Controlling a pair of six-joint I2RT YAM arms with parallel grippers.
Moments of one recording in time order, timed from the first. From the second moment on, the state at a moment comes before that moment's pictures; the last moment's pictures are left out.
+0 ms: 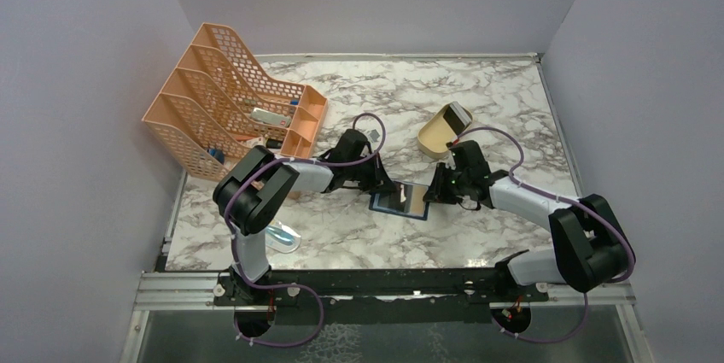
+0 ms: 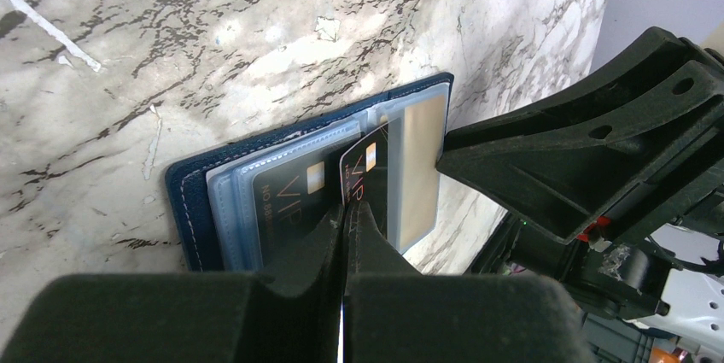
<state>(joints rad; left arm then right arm) -0.68 1.86 0.87 0.26 0.47 -0.89 0.41 1.36 0.56 -0.16 -0.22 0.56</state>
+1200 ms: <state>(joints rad) -0.72 1.80 0.86 0.23 0.40 -0.90 0.41 1.26 0.56 -0.23 -0.26 0.59</state>
